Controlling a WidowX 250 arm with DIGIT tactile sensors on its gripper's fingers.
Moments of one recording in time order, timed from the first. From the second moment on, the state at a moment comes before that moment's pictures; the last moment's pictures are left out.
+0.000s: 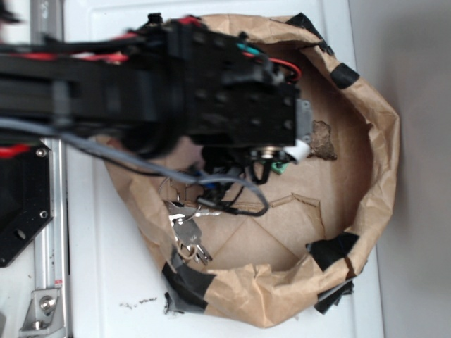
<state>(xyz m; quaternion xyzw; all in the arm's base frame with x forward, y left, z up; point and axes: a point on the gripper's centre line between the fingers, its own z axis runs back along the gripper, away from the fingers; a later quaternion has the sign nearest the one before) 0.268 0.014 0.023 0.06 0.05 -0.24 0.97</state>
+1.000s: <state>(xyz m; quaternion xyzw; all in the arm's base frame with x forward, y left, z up) 0.294 0.006 0.091 0.05 -0.04 -0.25 0.97</state>
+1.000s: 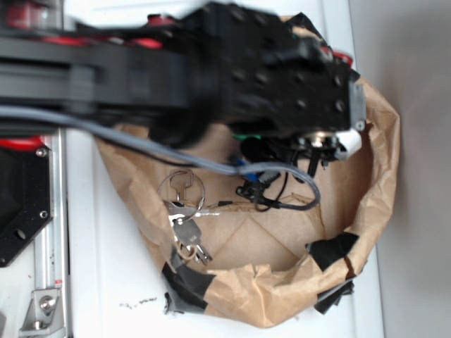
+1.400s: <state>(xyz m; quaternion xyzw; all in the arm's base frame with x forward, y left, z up) 0.282 0.003 0.165 0.04 -0.12 -0.08 0.99</state>
